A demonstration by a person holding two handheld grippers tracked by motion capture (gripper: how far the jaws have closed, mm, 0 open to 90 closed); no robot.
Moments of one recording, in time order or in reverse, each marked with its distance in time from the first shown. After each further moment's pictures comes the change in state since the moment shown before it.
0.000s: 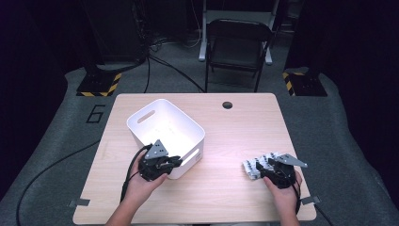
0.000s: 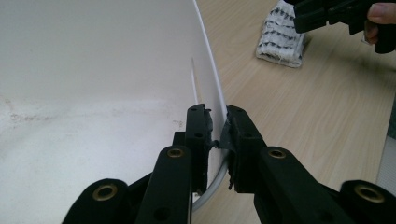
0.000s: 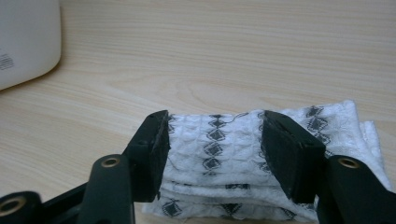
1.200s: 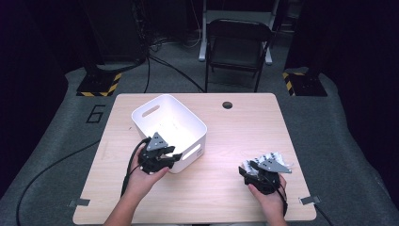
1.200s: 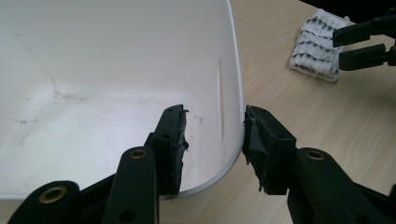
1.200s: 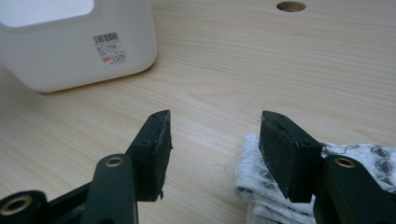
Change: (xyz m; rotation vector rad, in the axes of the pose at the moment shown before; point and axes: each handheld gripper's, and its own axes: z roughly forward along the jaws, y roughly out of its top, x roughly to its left) left arm 0.013 0.013 0.005 0.015 0.102 -0.046; right arm 0.055 -0.001 0.000 -0.071 0.134 -0.086
